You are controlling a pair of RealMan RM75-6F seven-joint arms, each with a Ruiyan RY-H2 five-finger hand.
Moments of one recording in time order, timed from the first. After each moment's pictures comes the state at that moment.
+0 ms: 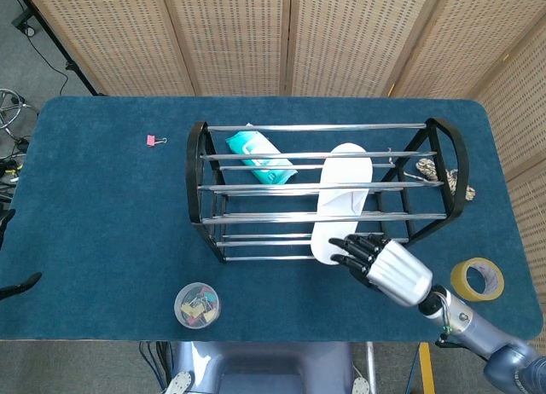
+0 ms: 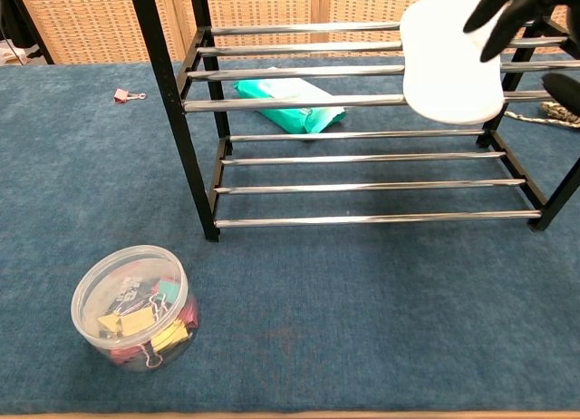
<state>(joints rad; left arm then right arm) -0.06 -1.05 -0.07 -1.62 1.48 1.53 -0.09 0.54 -1.30 -0.03 -1.28 -2.07 1.67 0.12</state>
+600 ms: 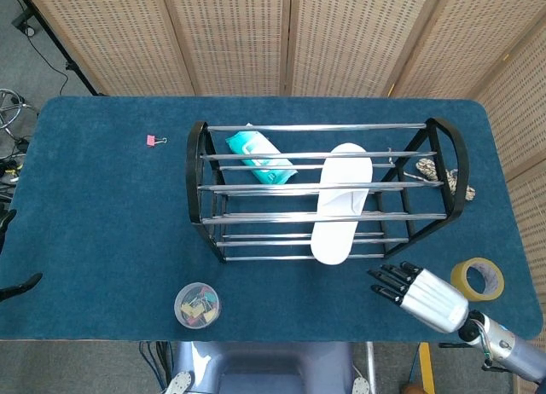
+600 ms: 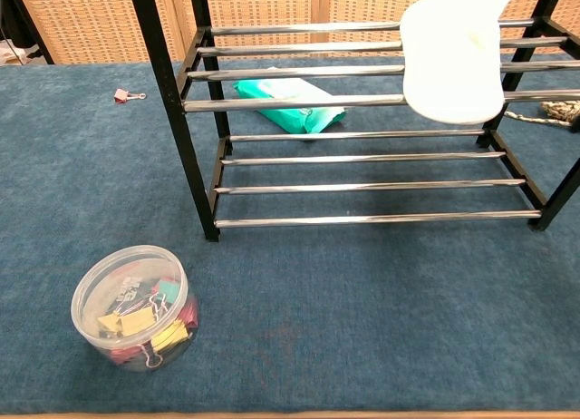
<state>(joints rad) -0.06 -1.06 -0.07 -1.63 1.49 1.54 -0.07 0.40 -1.29 -0.14 -1.00 -2.10 1.81 0.12</state>
